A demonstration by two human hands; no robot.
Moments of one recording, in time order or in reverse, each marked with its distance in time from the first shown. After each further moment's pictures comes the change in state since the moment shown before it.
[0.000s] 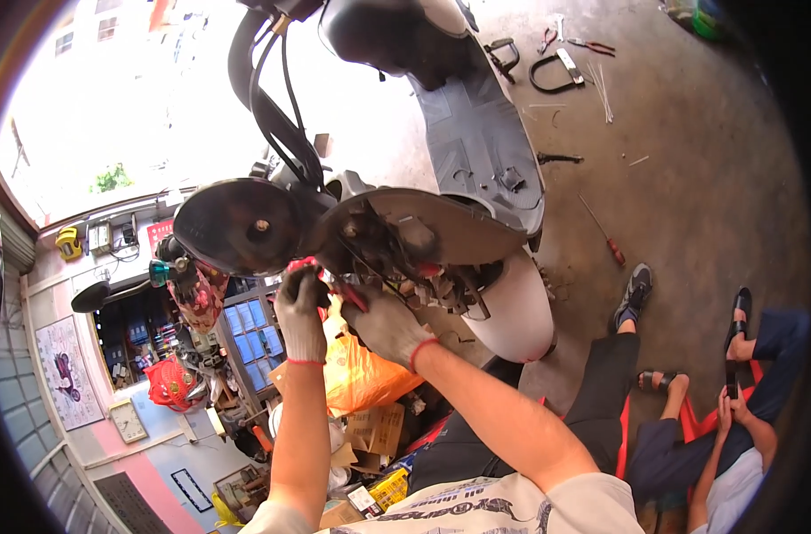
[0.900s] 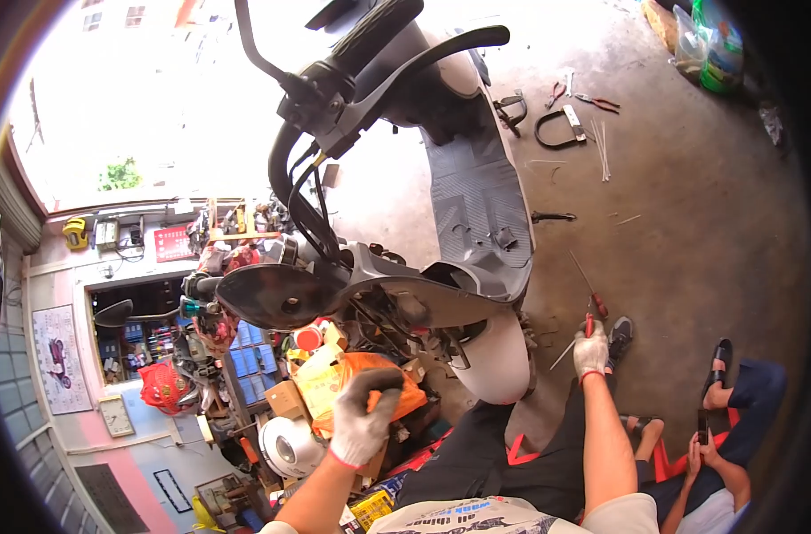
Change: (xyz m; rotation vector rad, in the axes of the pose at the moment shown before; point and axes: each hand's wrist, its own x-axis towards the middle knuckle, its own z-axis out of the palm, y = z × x) left_hand -0.107 0.089 0.056 0.302 -0.339 0.149; right_hand -0.108 0.196 -0.299 -0.502 1.058 0.187
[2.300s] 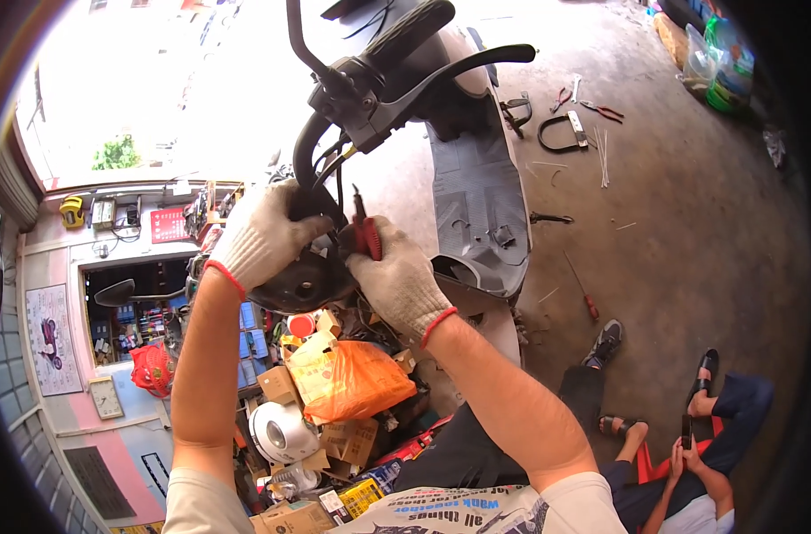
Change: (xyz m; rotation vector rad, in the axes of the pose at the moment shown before) left_hand 0.183 0.130 -0.113 0.670 -0.182 0.026; right_hand -0.102 -0.417 -0.011 0.670 -0.716 -0.380
